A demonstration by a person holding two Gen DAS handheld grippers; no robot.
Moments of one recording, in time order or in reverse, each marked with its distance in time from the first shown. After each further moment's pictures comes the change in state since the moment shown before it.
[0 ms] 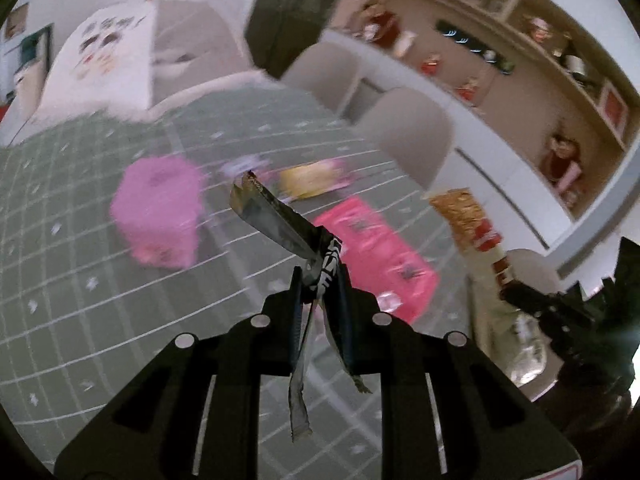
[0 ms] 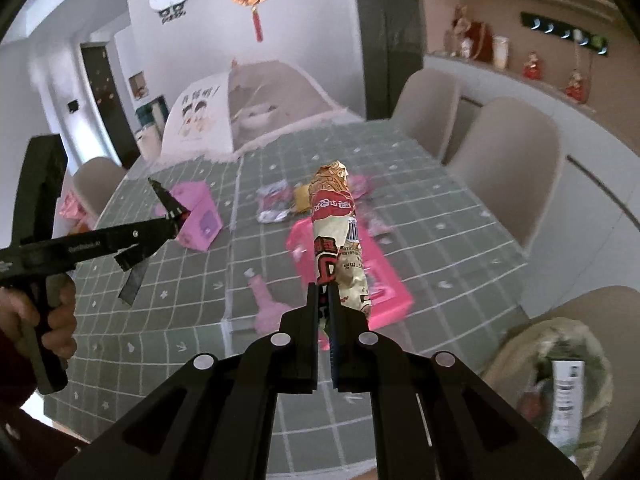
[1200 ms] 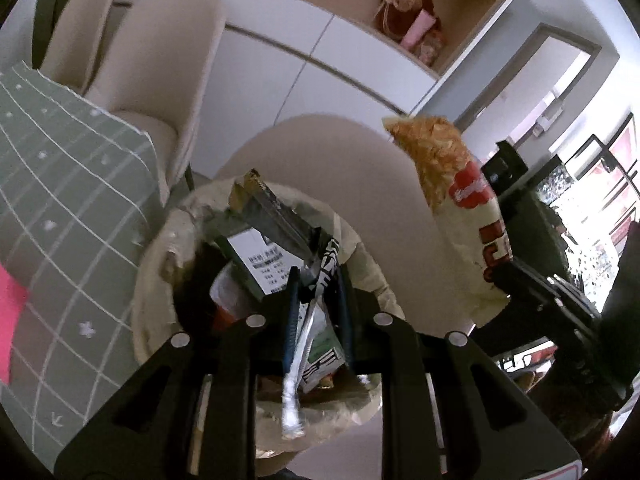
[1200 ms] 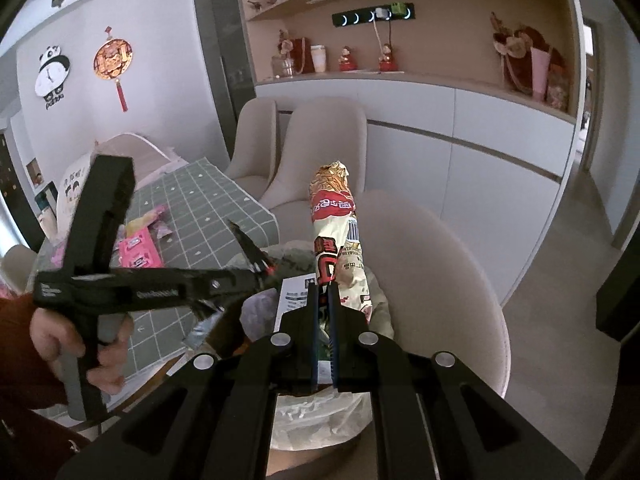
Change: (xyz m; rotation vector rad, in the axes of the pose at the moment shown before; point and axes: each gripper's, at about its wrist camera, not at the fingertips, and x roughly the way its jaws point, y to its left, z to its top) left arm 0.182 -0.350 -0.076 0.331 0.356 -0.457; right arm -0.165 -0.220 -0.129 0.308 -0.125 -0.332
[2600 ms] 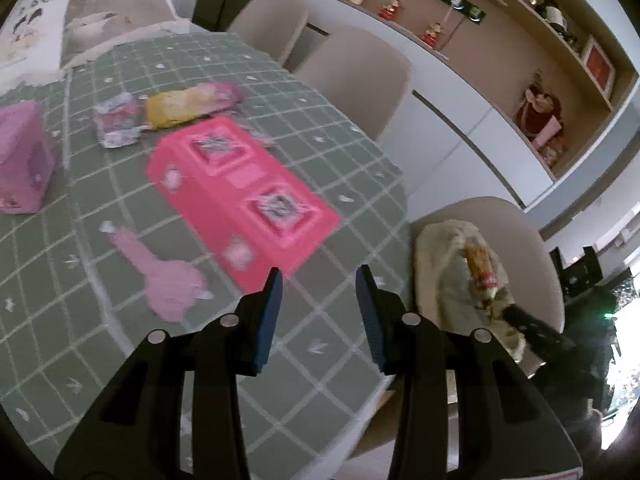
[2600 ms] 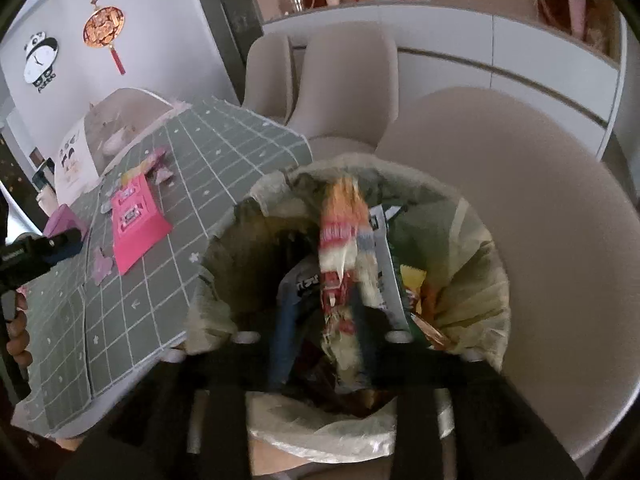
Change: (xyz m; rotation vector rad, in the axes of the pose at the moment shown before) left arm -0.180 0.169 -0.093 -0.343 -0.216 0.361; right arm 0.098 0.046 -0.031 0.038 0.199 0.061
